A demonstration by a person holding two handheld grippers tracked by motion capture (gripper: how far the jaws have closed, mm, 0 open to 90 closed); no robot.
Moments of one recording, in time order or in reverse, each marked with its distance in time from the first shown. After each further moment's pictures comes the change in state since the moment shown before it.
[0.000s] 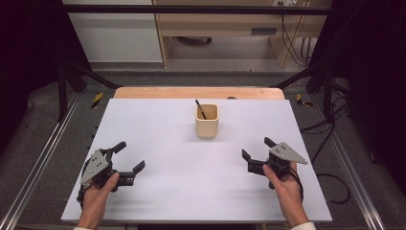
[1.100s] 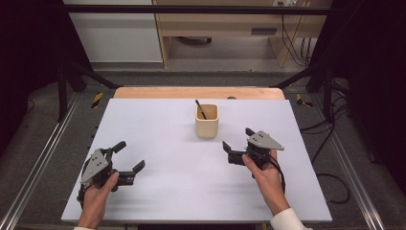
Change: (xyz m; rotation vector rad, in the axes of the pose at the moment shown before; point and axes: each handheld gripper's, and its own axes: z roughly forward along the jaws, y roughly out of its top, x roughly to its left) left arm 0.002 -0.001 0.001 0.001 0.003 -0.002; right arm 0.036 0.027 0.042 0.011 0.054 -0.038
